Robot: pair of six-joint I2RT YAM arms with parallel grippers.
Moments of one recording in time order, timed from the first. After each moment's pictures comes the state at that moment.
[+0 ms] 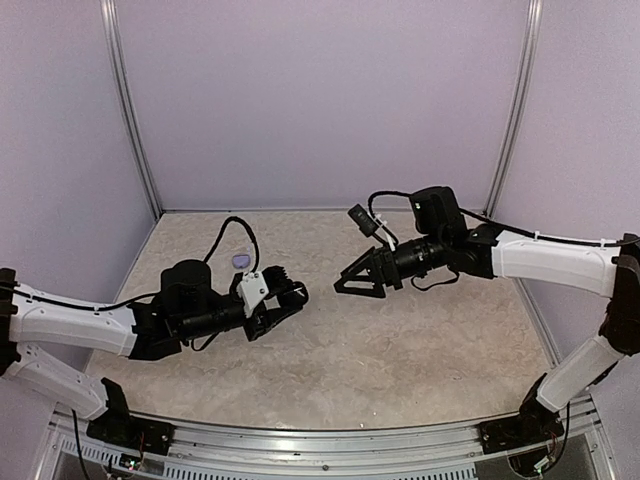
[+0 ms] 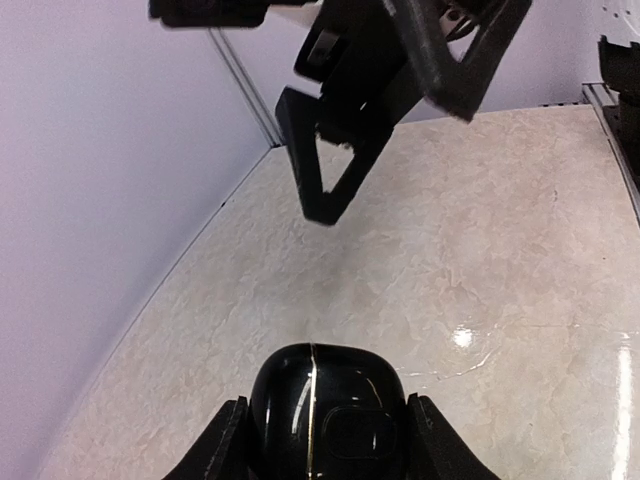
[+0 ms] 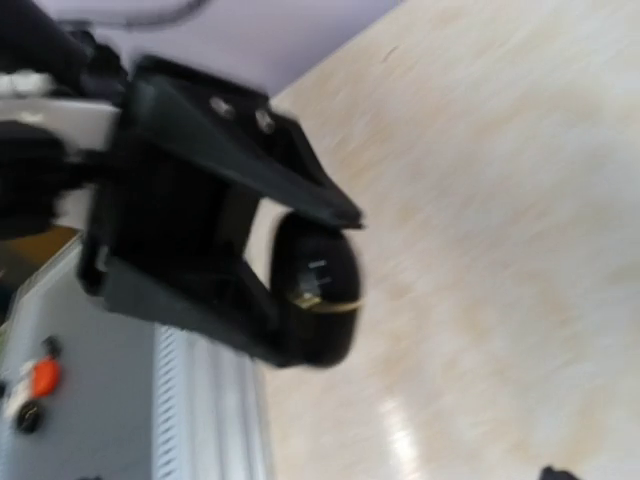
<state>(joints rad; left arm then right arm) -0.98 1.26 0.55 0.52 0.05 0.45 0.75 1.52 1.10 -0.12 -0.84 0.21</state>
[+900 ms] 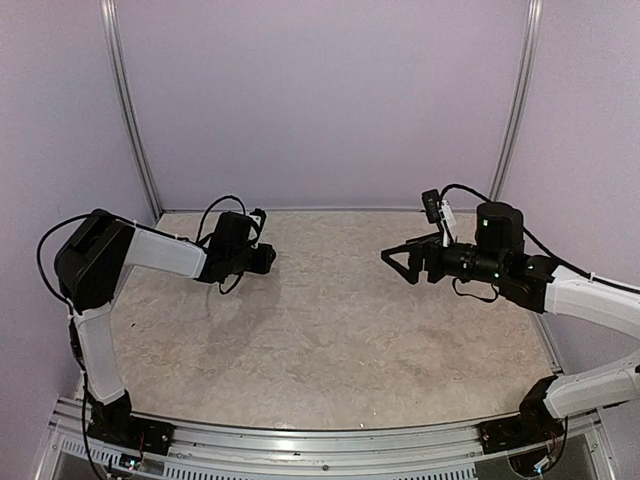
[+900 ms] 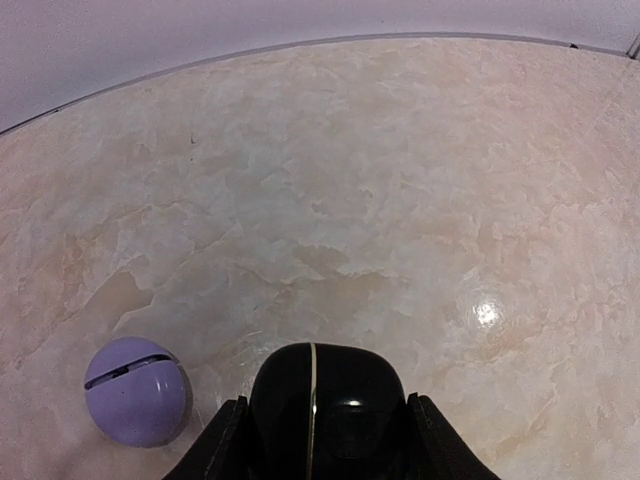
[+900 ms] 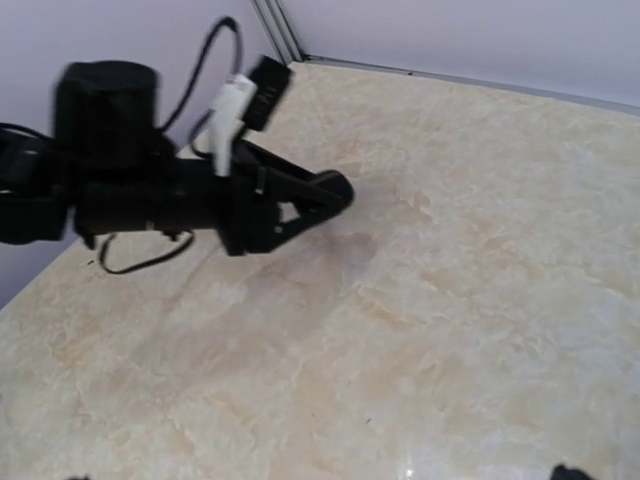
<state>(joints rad) -0.54 1.95 1.12 0.25 -0.16 -0.17 0.62 1.14 0.77 0.10 -0.31 0.28</state>
